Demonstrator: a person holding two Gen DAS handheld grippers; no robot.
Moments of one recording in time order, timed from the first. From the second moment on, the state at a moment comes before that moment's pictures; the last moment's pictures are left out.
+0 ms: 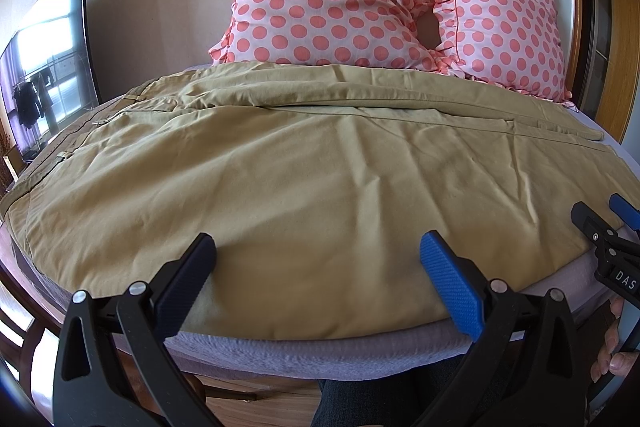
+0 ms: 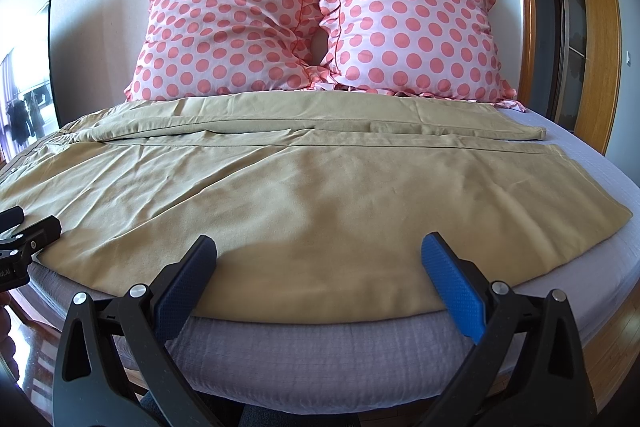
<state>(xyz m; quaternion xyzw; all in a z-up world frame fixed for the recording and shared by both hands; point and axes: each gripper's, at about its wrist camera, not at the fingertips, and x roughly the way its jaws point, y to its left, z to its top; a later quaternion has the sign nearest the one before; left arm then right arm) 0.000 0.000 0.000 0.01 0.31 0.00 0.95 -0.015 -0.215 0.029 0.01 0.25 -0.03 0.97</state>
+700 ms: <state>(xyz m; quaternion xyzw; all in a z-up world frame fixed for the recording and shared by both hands) 0.004 -0.001 0.004 0.02 0.31 -0.01 0.95 0.011 -0.249 0.056 0.03 0.30 -0.01 0.95</state>
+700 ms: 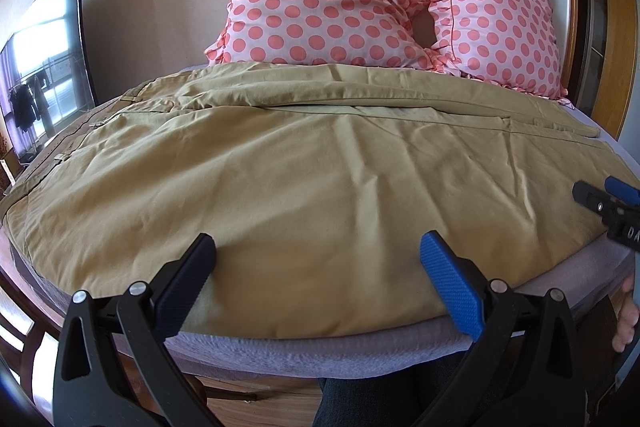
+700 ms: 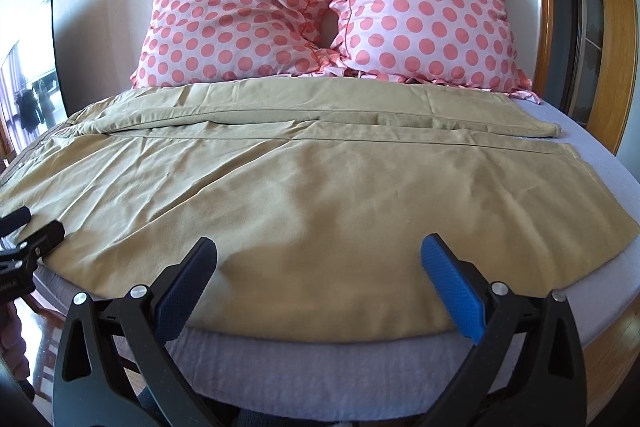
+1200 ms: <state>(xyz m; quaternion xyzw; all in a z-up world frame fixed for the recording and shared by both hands) 0.012 0.023 0.041 -0.06 0.26 -0.06 0.96 0.275 -0.445 0.101 0.18 0.39 -0.25 0.87</state>
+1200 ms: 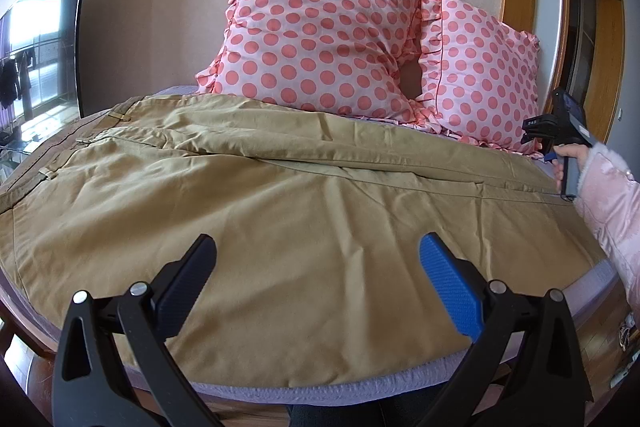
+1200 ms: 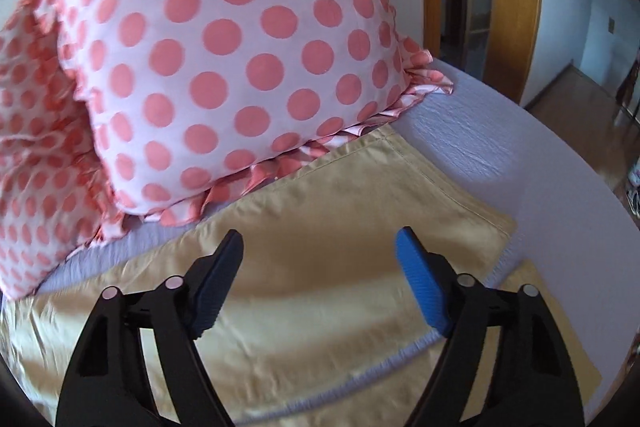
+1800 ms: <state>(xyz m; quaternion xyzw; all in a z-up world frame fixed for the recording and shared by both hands) 0.041 0.032 0.028 -0.07 0.27 -0.11 0.95 0.325 -0.513 0.043 0.26 0.37 -0.31 0.83</state>
